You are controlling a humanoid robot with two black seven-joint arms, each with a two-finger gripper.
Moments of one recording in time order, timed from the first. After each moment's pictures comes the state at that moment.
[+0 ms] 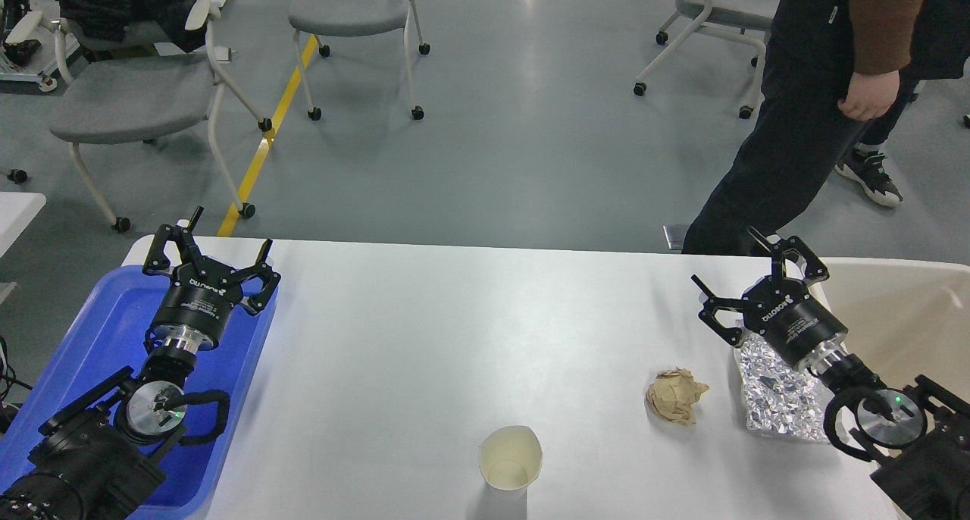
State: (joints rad) left arm -0.49 0.34 -0.89 -0.55 -0.08 -0.64 -0.50; right arm 0.55 -0.36 0.74 0.50 0.21 0.77 0.10
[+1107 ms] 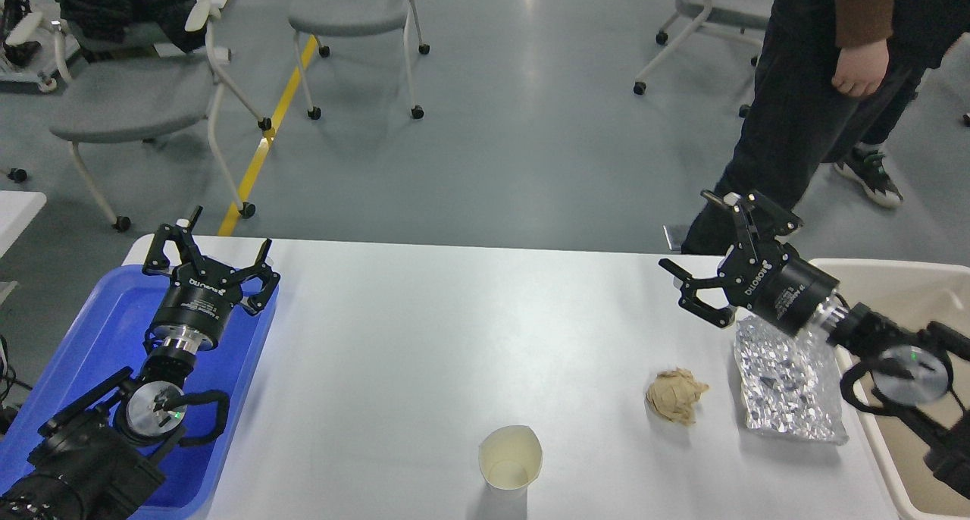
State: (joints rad) left arm -0.49 0.34 -0.89 -0.55 -0.08 -0.63 -0.50; right arm 0.54 -0.60 0.74 1.07 -0.04 0.53 0.09
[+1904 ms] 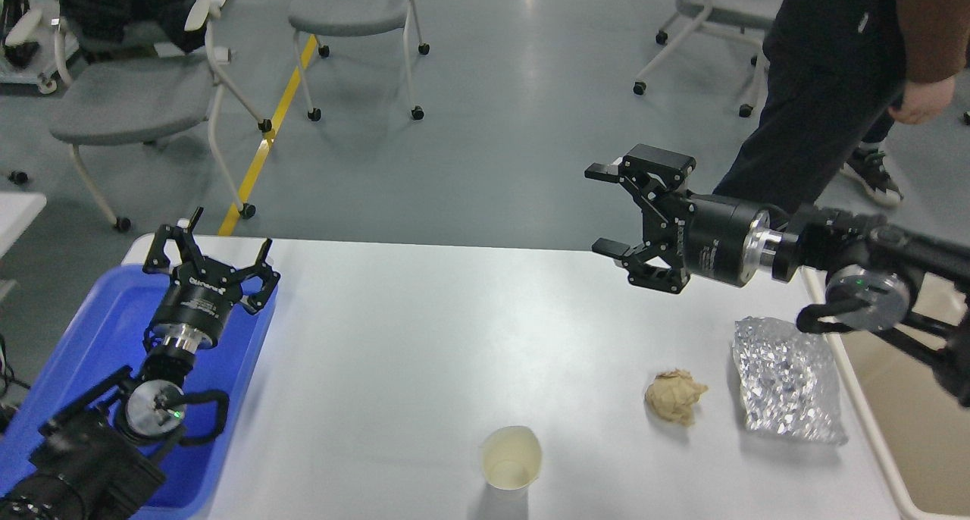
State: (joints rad) left arm -0.49 0.34 -0.89 -0.55 -0.08 -0.63 -0.50; right arm 1.15 -0.72 0.16 1.48 -0.13 0.08 -0.02
